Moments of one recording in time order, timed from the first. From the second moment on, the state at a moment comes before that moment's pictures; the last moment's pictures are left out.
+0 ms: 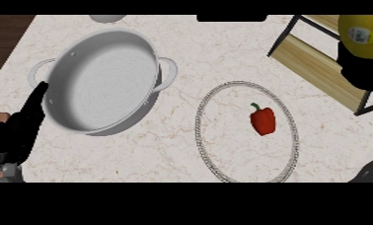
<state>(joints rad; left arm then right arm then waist) 0.01 0.35 0.15 -1.45 0.12 -0.02 0.11 -0.80 -0.10 -0.20 -2.13 1.05 0.51 0.99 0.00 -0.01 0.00</state>
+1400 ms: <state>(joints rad) 0.01 0.33 0.18 -1.44 0.10 -0.06 0.08 -1.01 -0.50 -0.39 -1.49 1.18 0.47 0.79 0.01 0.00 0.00</state>
